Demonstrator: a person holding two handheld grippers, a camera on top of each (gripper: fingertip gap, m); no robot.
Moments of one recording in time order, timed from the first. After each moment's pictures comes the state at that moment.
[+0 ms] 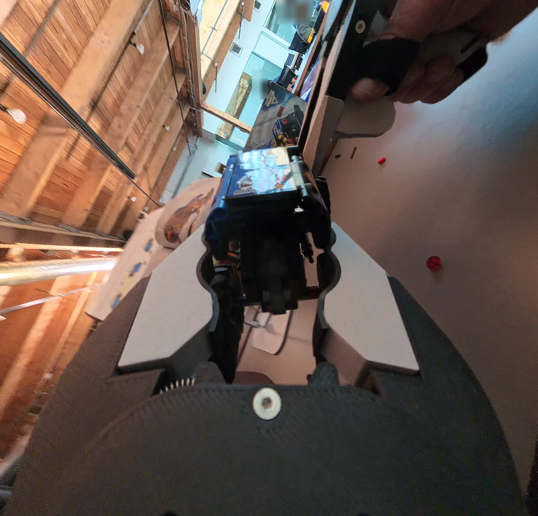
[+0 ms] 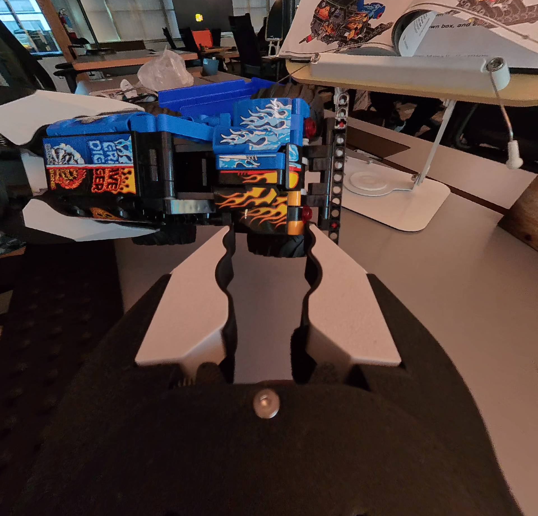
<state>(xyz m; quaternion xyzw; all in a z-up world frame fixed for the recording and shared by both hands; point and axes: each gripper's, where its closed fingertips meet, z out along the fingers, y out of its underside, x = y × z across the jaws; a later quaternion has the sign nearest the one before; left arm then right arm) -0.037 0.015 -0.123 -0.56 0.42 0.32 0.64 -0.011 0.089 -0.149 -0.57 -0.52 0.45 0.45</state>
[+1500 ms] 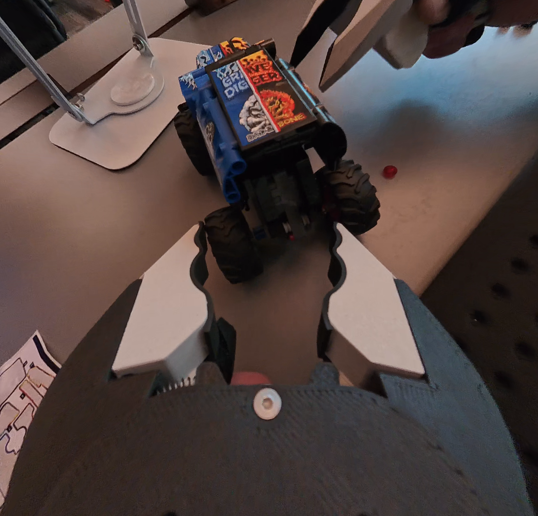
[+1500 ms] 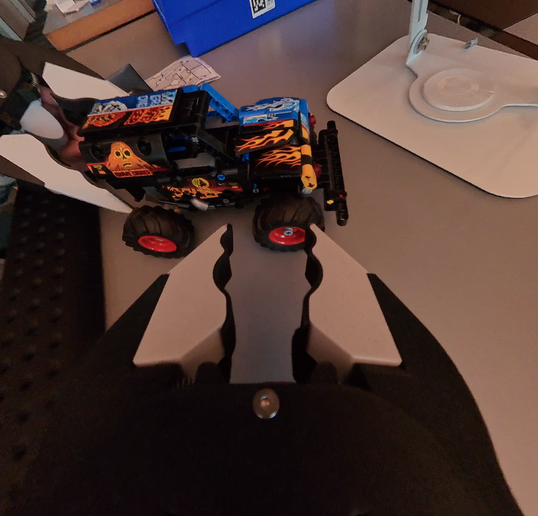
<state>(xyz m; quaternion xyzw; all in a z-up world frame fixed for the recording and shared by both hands) -0.129 -0.008 -0.222 -0.87 0.17 0.01 0.47 -0.068 0.098 -0.209 -0.62 -0.61 0.42 0.27</state>
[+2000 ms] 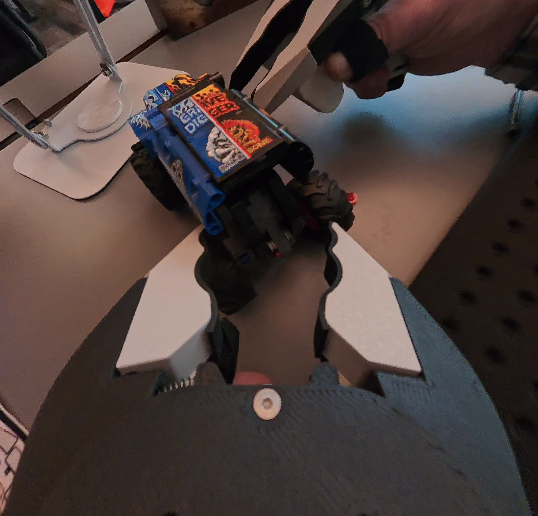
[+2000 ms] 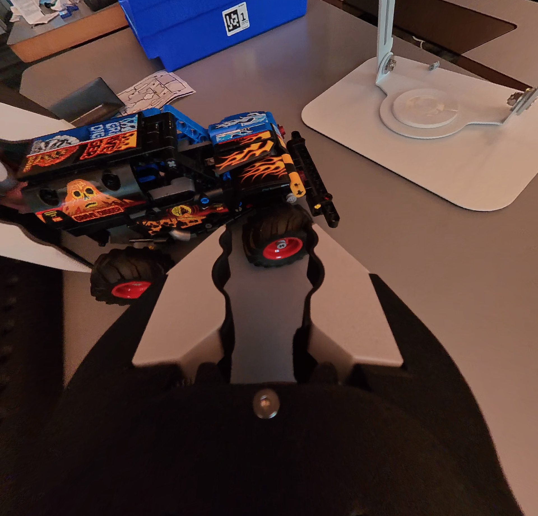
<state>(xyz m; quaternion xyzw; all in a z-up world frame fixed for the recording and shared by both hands) -0.092 0.004 -0.219 -0.86 0.19 -0.01 0.48 -0.085 0.113 -0.214 -0.63 -0.59 0.41 0.30</state>
